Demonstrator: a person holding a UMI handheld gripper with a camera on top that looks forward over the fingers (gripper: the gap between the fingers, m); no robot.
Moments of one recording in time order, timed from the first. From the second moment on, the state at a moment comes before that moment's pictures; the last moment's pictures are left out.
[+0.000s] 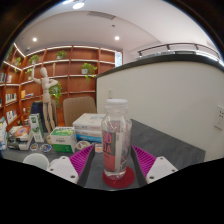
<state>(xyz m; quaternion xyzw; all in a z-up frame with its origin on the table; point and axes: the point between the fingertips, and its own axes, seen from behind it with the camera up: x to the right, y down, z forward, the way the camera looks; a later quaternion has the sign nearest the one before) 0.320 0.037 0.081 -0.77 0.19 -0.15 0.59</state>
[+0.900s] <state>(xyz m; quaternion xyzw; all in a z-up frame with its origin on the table) 0.058 -0.116 0.163 -0.77 0.05 -0.03 0.64</state>
